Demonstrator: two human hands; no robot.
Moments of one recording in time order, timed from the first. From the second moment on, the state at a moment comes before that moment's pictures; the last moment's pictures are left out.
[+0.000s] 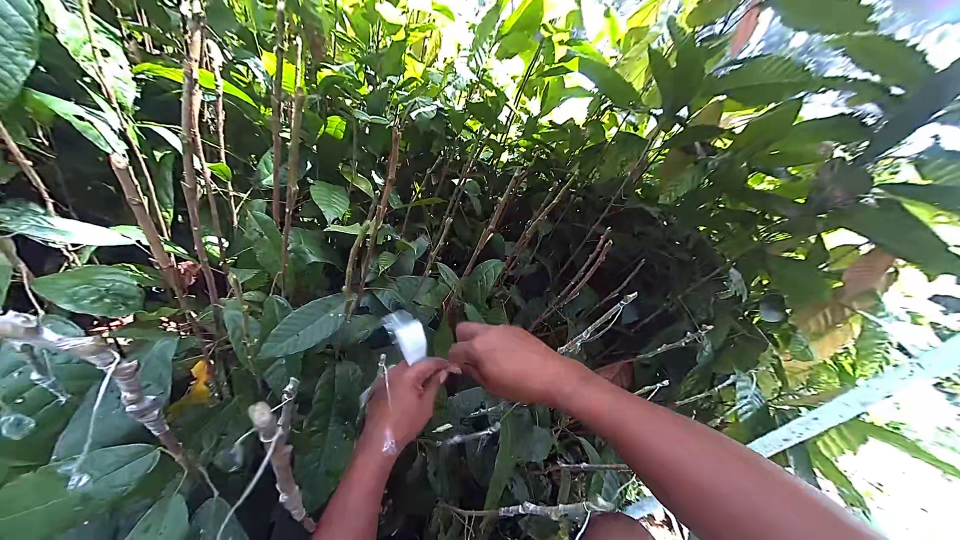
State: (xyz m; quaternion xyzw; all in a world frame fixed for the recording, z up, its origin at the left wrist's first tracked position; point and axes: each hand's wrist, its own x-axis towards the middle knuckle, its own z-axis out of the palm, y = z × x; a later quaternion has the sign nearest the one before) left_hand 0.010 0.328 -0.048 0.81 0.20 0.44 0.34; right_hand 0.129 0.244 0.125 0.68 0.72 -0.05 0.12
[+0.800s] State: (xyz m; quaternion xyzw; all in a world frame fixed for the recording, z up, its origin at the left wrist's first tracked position) left_hand 0.022 0.324 -0.054 0.67 0.17 0.49 0.53; right_hand 0.124 0.269 0.104 0.64 0.76 -0.12 -0.06
